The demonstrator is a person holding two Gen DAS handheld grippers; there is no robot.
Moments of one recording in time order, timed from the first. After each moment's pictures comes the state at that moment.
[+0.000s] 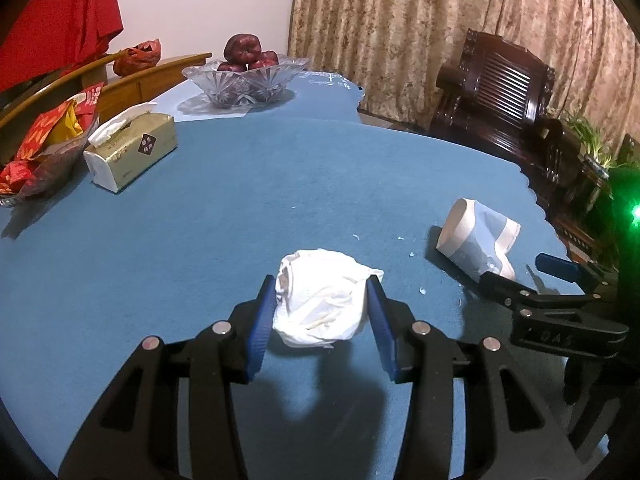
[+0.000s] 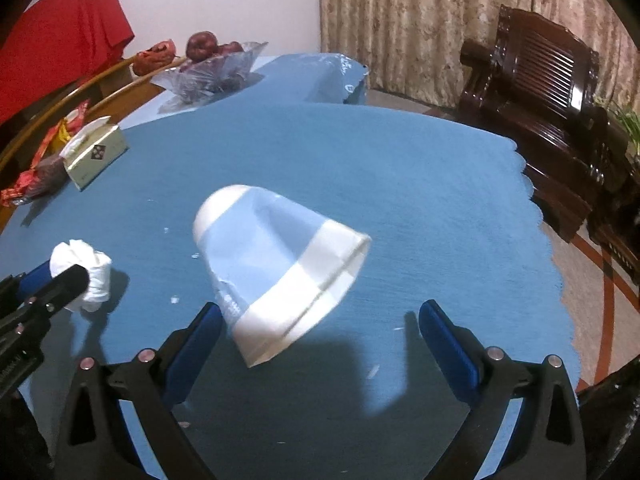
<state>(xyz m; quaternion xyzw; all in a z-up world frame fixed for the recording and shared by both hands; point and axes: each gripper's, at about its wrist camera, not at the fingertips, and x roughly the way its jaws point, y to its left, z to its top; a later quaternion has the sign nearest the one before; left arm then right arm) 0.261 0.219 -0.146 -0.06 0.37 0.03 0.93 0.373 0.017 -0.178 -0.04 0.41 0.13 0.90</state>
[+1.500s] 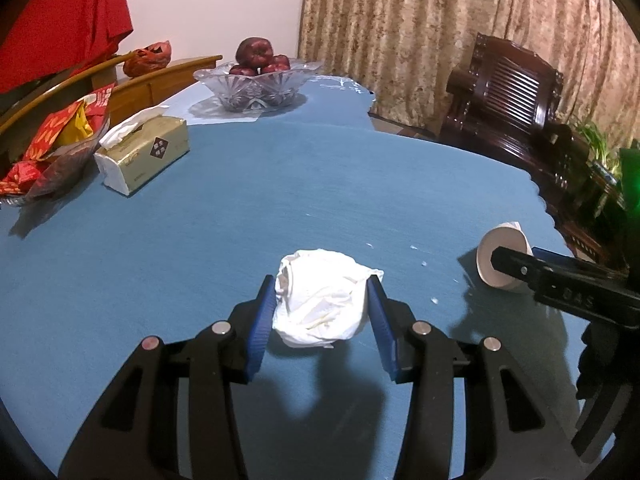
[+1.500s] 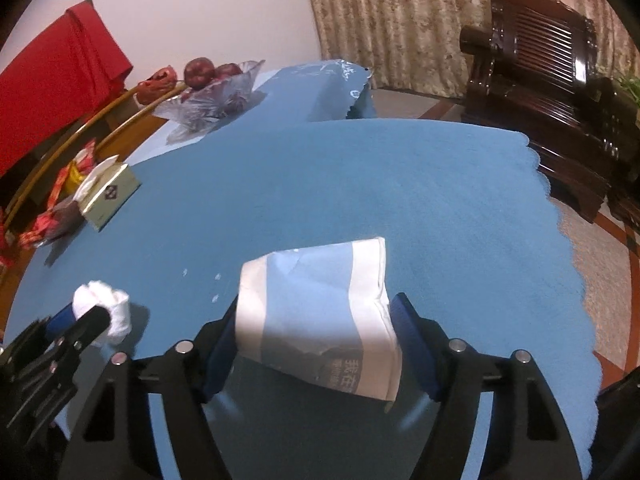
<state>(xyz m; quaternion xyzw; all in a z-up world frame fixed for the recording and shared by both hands) 0.258 0.223 -0.140 -0.06 0.36 0.05 0.93 0.379 0.012 -0.164 0.04 0.41 0.17 0.90</state>
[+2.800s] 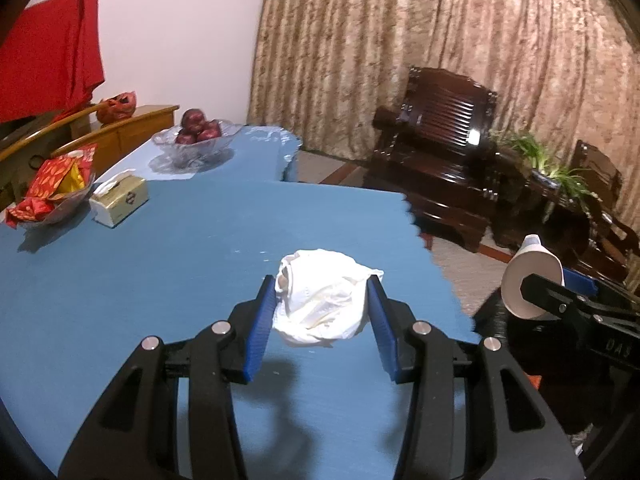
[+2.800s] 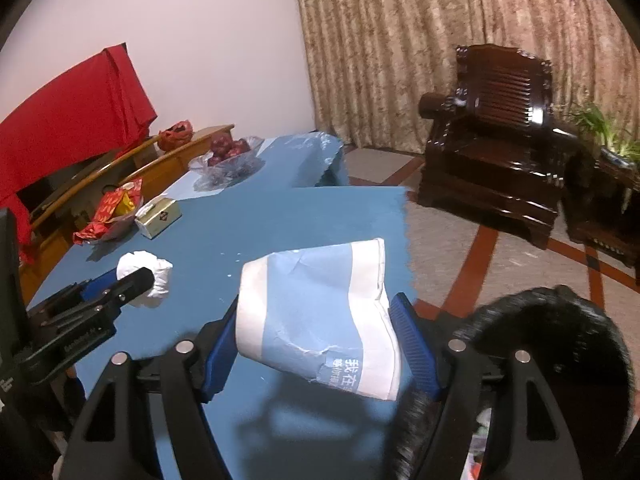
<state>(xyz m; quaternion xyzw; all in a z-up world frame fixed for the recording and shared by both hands) 0.127 0.090 -0.040 -0.06 0.29 -0.03 0.95 0.180 -0.128 -0.053 0.04 0.30 0.14 0.94</state>
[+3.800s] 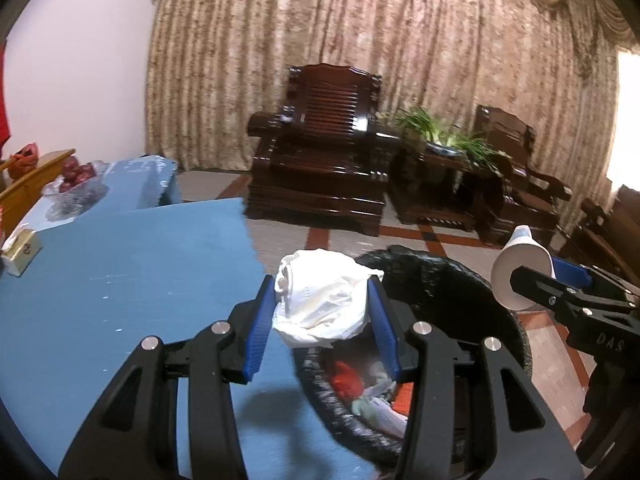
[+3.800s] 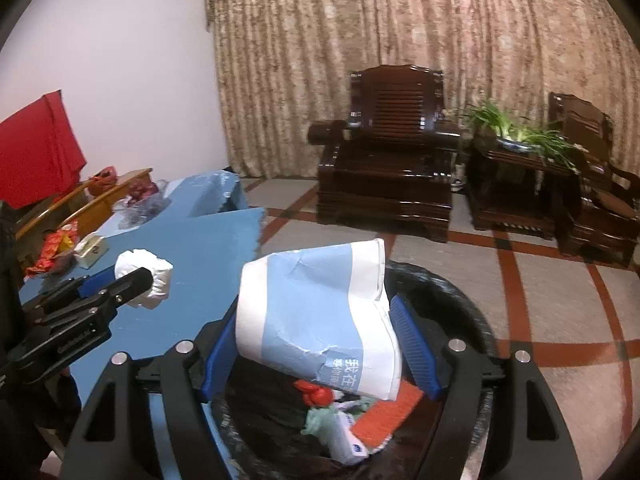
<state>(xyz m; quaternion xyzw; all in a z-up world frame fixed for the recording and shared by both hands) 0.088 -0.096 -0.037 0.00 0.26 -0.20 0.94 0.077 -0.291 -0.046 0.07 0.26 -0.01 0.96</state>
